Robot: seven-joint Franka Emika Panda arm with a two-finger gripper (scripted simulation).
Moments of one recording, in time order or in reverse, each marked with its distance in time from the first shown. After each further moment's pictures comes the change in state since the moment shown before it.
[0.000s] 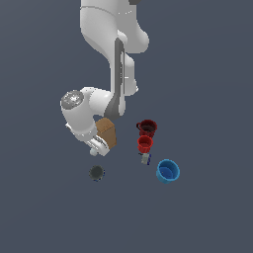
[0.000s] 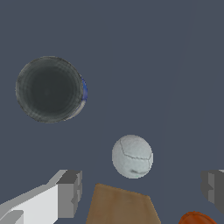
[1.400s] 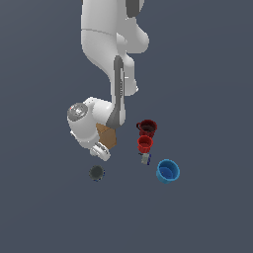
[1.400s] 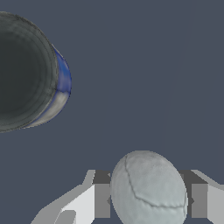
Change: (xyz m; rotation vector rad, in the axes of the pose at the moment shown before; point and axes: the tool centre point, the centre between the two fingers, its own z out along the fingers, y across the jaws) arm 0.000 0.001 0.051 0.000 0.002 0.004
